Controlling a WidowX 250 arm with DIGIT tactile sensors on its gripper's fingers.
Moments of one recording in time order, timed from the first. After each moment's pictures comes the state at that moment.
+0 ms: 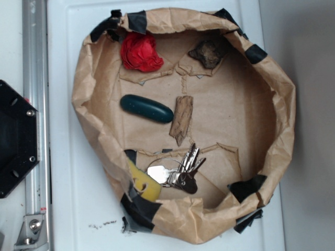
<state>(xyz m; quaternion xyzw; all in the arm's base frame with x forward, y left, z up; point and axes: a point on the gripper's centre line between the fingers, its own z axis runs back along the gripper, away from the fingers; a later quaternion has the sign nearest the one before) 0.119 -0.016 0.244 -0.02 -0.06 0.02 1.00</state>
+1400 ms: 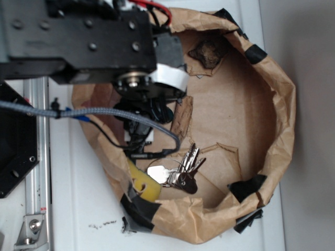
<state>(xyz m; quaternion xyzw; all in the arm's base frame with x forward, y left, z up) 0.222 0.042 0.067 0.01 -0.02 -0.01 1.00</state>
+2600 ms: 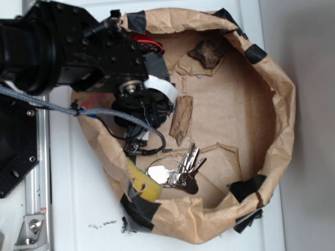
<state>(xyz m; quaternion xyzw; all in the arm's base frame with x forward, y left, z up) 0.218 0.036 0.025 -0.03 -0.03 -0.04 1.00</state>
